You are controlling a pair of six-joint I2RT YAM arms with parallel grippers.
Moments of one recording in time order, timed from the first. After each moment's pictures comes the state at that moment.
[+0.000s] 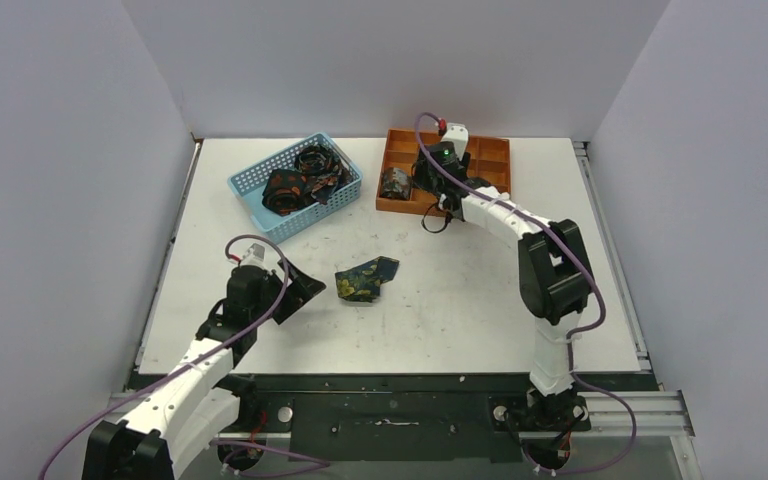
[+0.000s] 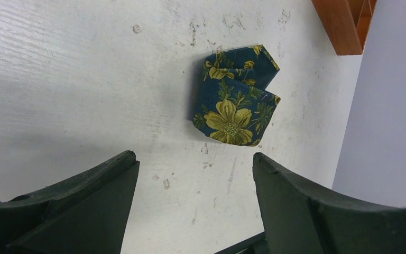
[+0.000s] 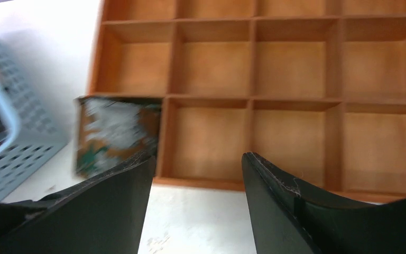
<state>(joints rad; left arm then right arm) -0.28 0.83 0.32 -0.09 0.16 -0.94 0.47 1.95 1.48 -0.08 0.33 0.41</state>
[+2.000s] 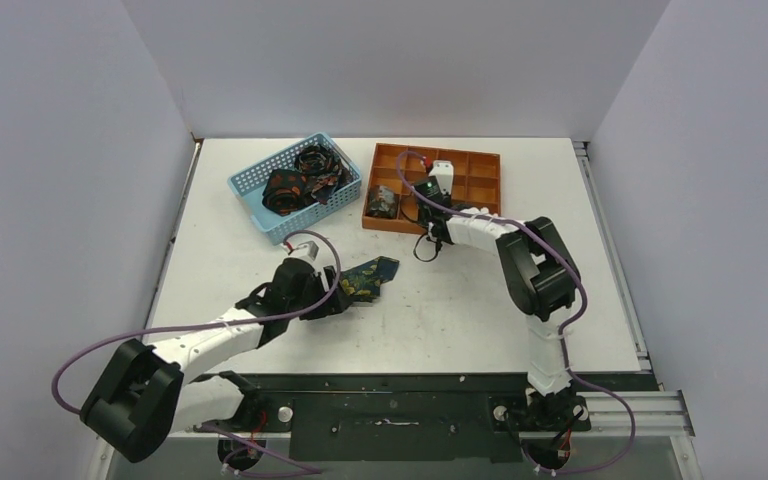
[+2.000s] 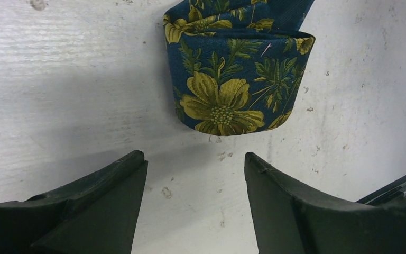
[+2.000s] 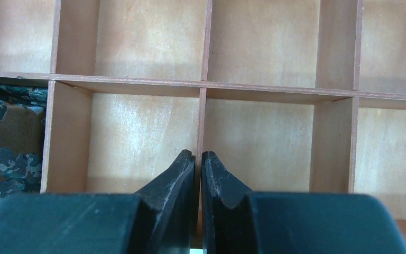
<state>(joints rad) -0.57 1.15 0.43 -0.02 0.02 -0.74 0.51 2.06 1.36 -0.06 0.43 0.40</state>
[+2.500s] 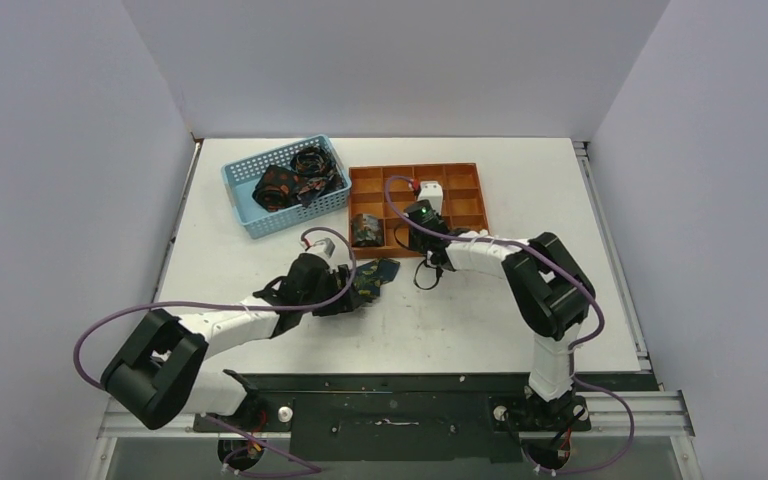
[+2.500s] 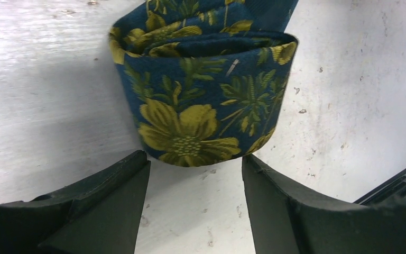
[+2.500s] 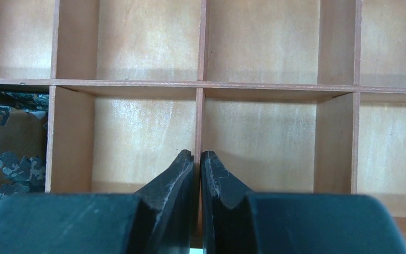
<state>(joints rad) -0.61 1.33 0.48 0.08 0.06 -0.72 0.62 1.93 1.14 0.03 0.38 0.40</state>
